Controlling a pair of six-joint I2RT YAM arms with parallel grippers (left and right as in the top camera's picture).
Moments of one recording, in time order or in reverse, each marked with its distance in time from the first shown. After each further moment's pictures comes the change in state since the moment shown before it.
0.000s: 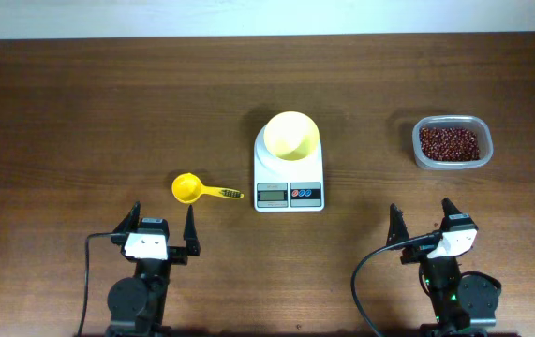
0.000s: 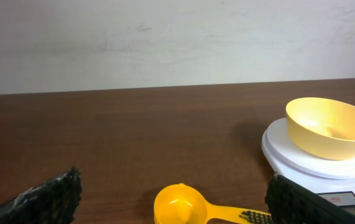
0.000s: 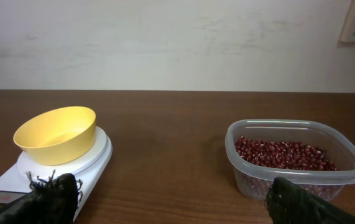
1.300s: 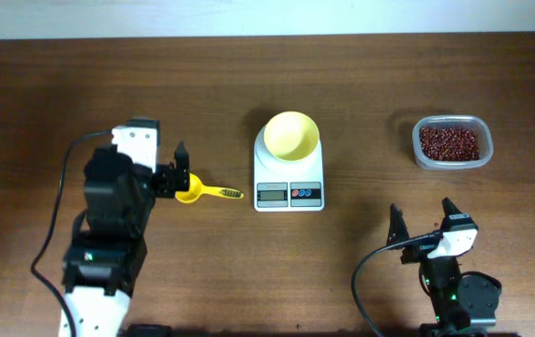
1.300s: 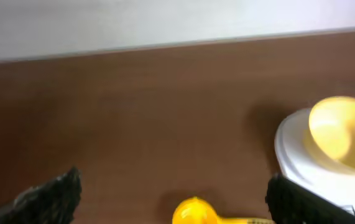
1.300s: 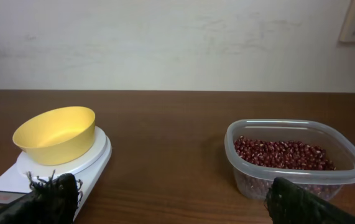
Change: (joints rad) left arm 0.001 0.938 0.837 -0.336 -0.038 0.030; right arm -0.002 0.000 0.000 0.000 0.000 0.000
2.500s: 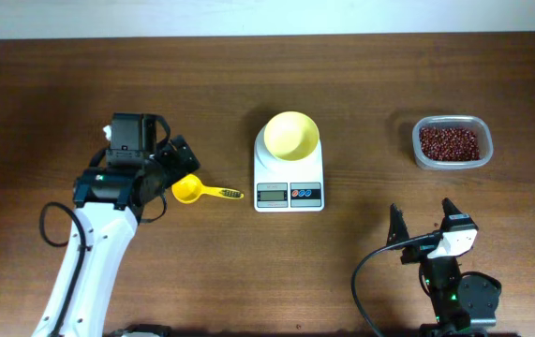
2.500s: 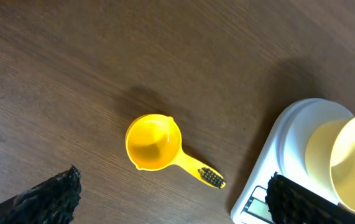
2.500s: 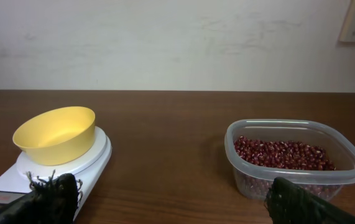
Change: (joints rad) left arm 0.001 0.363 0.239 -0.401 0.013 -0.682; right arm 0.000 0.000 0.000 0.000 0.000 0.000
